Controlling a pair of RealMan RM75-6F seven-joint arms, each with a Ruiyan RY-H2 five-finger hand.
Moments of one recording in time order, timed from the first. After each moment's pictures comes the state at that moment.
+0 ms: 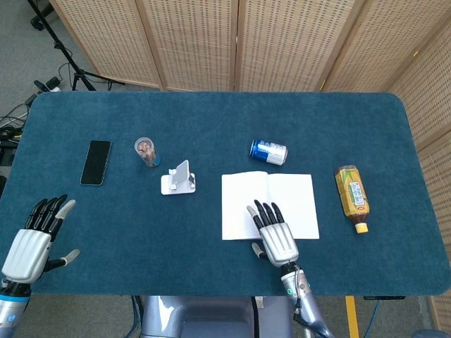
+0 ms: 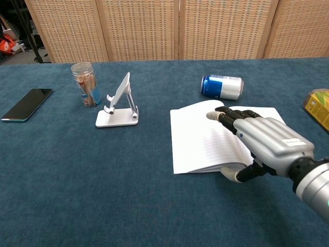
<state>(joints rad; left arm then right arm) -0.11 -1.21 0.02 -1.58 1.68 1.56 0.00 0.35 -1.84 0.14 -1.53 -1.37 1.23 -0.60</state>
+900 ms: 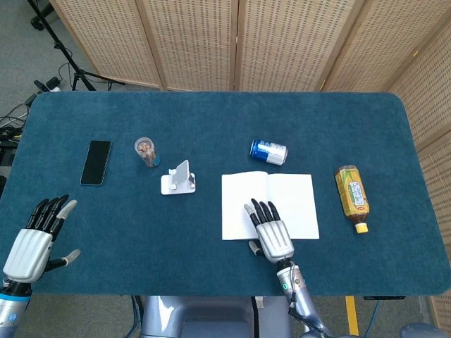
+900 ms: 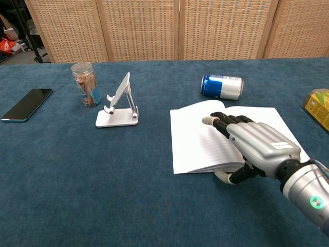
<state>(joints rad) -0.12 -1.21 0.02 -1.58 1.68 1.55 0.00 0.40 -1.88 0.14 -1.45 -1.33 1.21 -0.56</state>
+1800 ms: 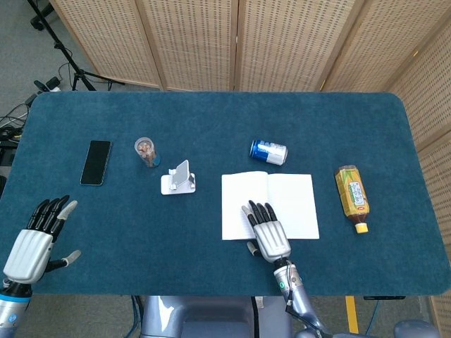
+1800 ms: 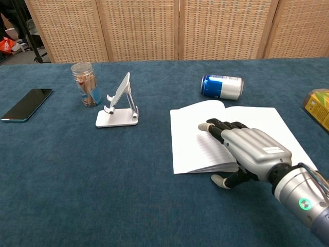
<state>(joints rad) -0.12 -1.21 0.02 -1.58 1.69 1.56 0.00 0.42 -1.91 0.14 -1.40 -1.28 1.18 -0.55</state>
